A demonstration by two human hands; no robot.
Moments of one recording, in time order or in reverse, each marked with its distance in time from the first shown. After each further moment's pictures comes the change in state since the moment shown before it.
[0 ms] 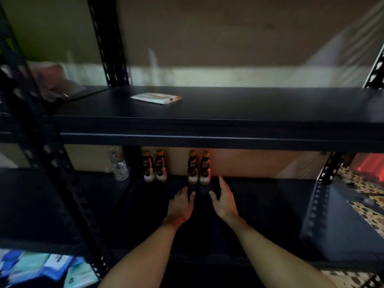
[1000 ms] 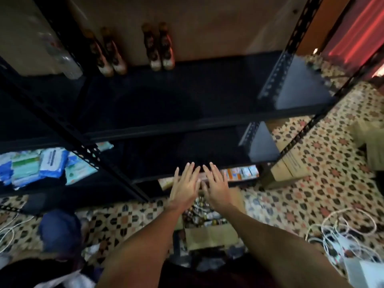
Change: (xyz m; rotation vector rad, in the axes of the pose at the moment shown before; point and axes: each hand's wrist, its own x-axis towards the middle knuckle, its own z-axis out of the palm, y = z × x) left_hand -0.301 -0.061 0.184 0.374 -0.314 0.405; right_hand -0.353 0.173 0.036 -0.420 -0.170 0.029
